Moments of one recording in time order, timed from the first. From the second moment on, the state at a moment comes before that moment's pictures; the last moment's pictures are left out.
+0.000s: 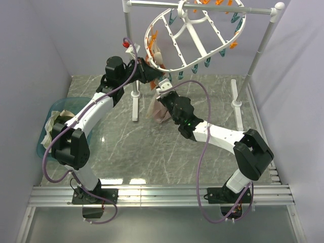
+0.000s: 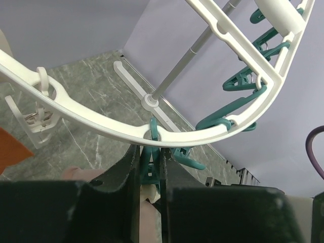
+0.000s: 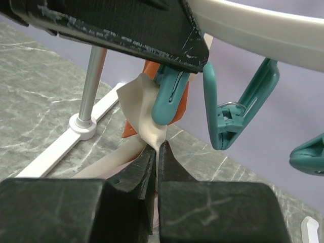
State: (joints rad) left arm -0.36 1.70 1.49 0.24 0.66 -0.59; right arm 0.78 1.60 1.03 0.69 0.37 -0.43
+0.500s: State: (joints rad) left arm -0.35 1.72 1.53 0.21 0.66 -0.59; right arm 0.77 1.61 1.08 0.68 0.37 -0.43
